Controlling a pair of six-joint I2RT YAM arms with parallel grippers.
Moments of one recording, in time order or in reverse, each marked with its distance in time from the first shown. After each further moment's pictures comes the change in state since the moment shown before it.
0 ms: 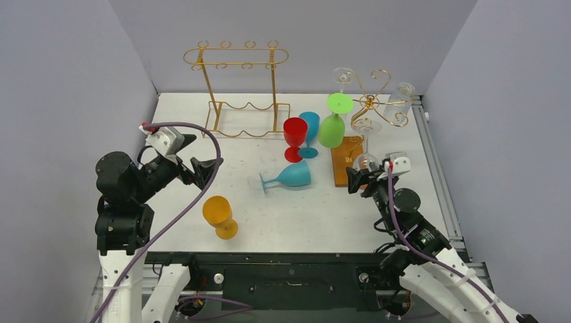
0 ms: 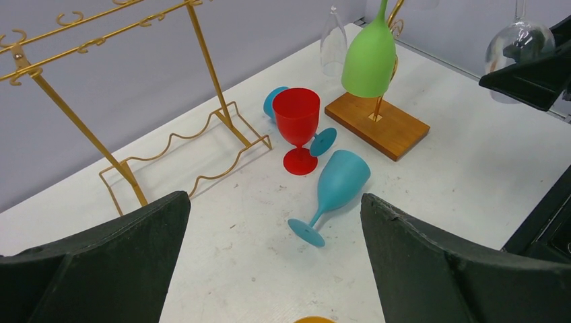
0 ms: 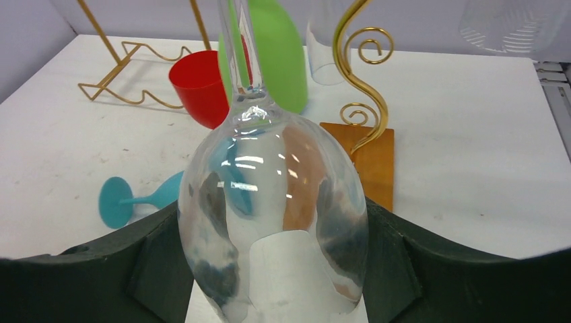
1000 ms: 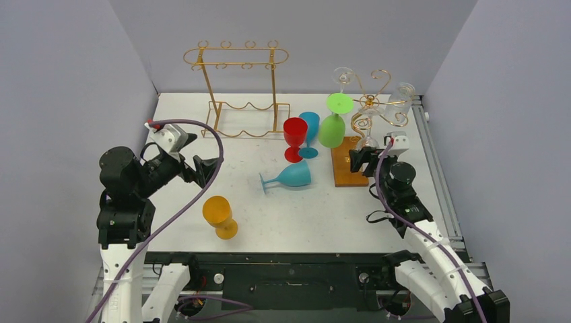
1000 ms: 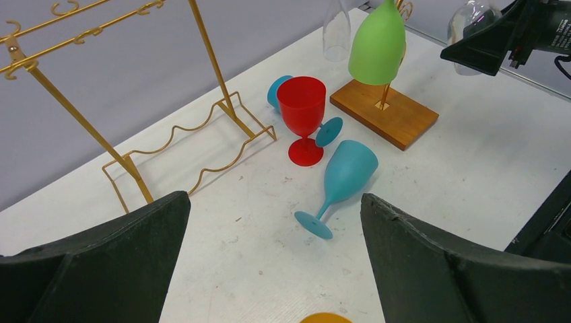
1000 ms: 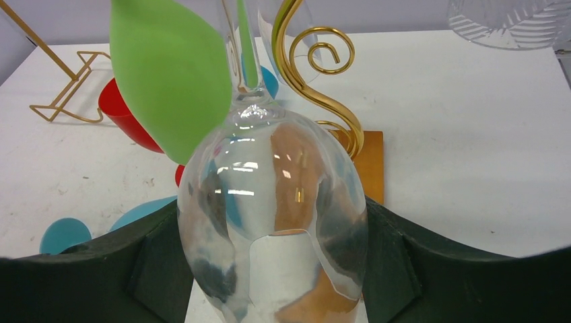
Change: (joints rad) left arm 0.000 0.036 0.000 -0.015 -0.001 0.047; right arm -0.422 0.307 -0.031 0.308 -0.358 0.055
